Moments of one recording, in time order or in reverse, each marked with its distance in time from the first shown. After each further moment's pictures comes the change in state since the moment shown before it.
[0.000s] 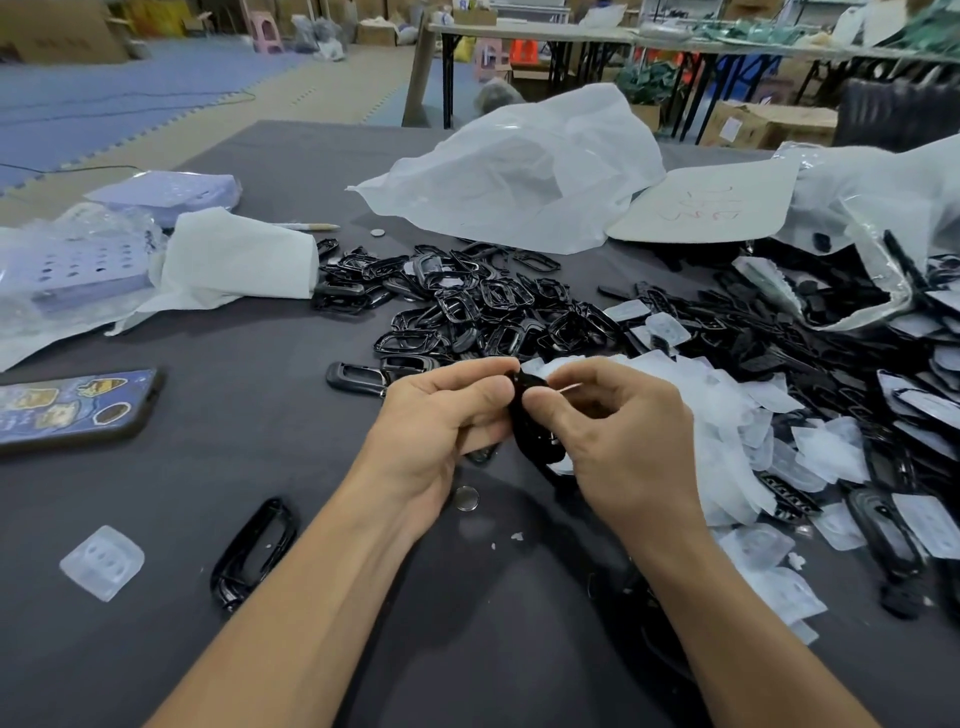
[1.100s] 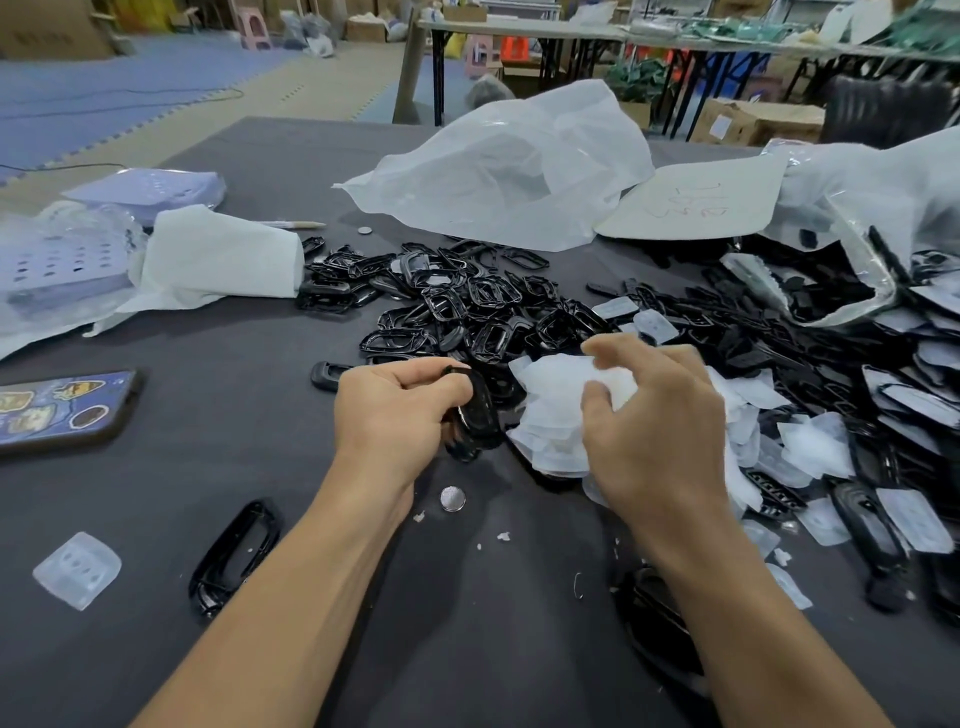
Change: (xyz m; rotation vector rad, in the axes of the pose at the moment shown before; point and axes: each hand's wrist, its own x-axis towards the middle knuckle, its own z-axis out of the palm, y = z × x) left_hand 0.007 0.000 -0.005 0.290 0.324 0.148; right_hand 0.003 -0.003 -0.022 -0.493 0.149 -0.153
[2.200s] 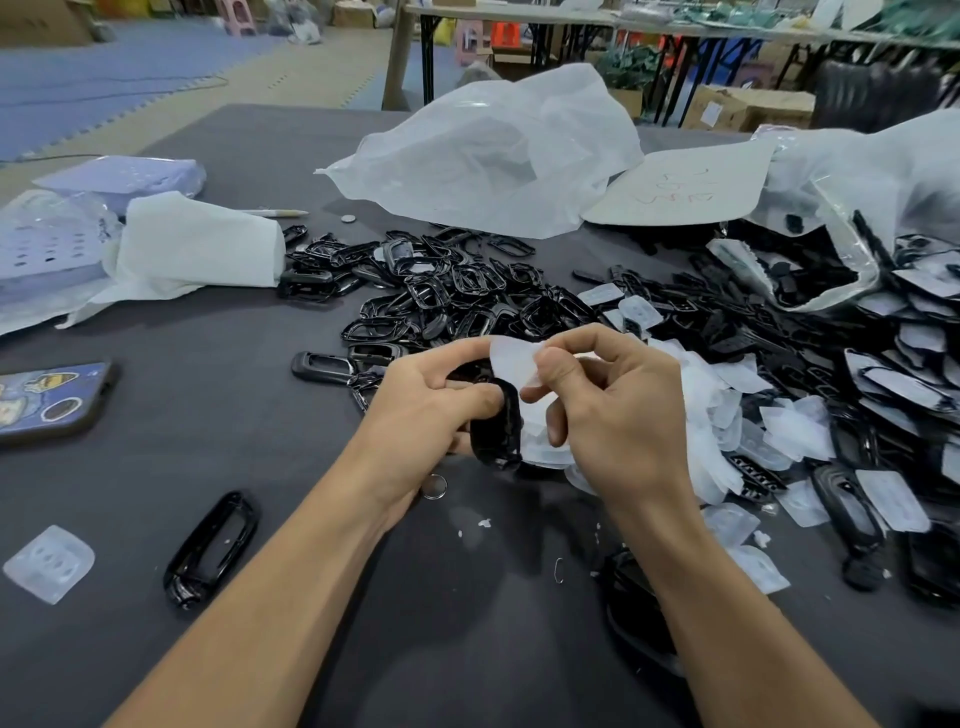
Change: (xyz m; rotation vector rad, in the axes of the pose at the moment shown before) left_hand -0.007 -0.004 0.005 0.156 -0.486 0.021; right_hand 0.001 -0.002 0.007 0.717 -0.161 0.230
